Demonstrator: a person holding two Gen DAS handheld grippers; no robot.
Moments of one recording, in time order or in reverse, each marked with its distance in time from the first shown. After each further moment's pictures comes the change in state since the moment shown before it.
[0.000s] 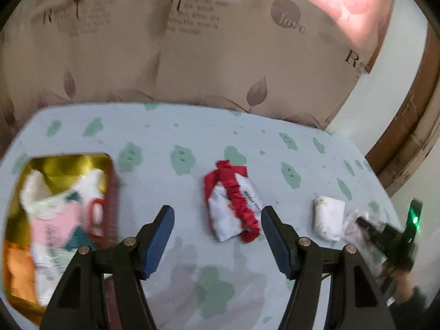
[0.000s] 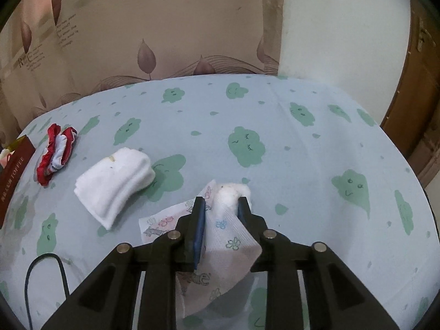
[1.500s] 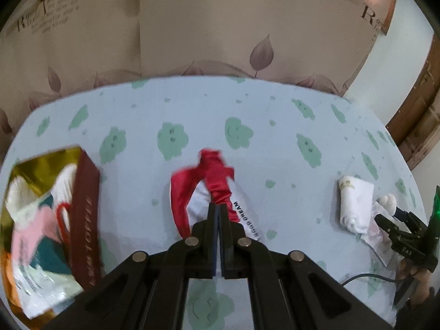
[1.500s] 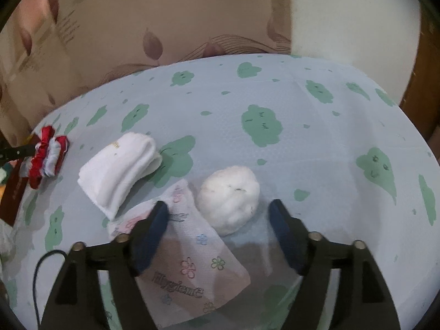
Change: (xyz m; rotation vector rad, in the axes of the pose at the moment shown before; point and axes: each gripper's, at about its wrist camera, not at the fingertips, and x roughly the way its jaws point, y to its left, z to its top) left arm 0.064 -0.025 -0.001 0.073 0.151 0.104; right arm 0.018 0.001 -0.005 0.021 0.083 0.099
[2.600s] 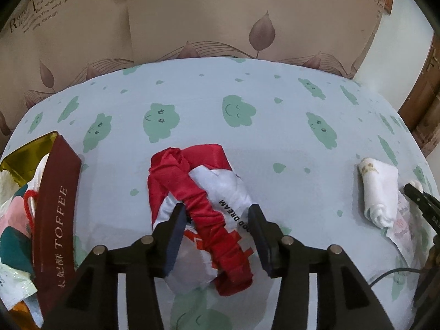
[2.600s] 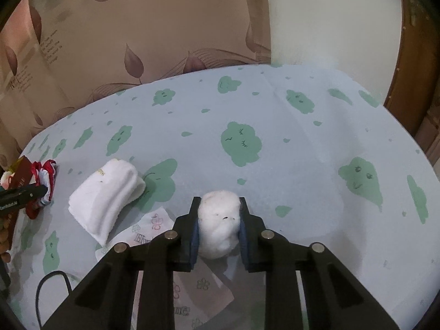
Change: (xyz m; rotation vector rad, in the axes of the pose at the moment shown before) left arm 0.043 -0.016 -0.018 0.030 0.018 0.055; right arm -0.007 -0.015 0.012 0.081 -0.065 -0.059
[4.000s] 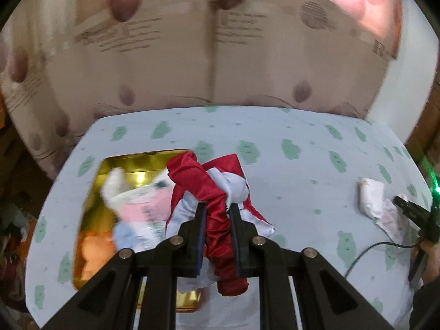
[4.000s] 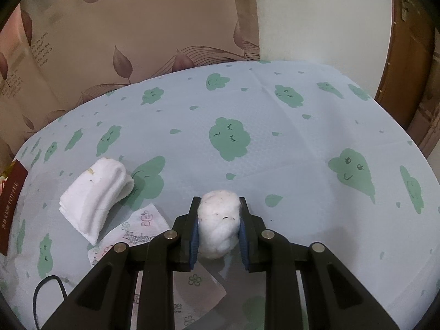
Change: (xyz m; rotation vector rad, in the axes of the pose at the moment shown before) left arm -0.151 0.083 -0.027 -0.066 -0.155 0.129; right arm 0.005 -0.003 -0.004 0.036 0.011 -0.041
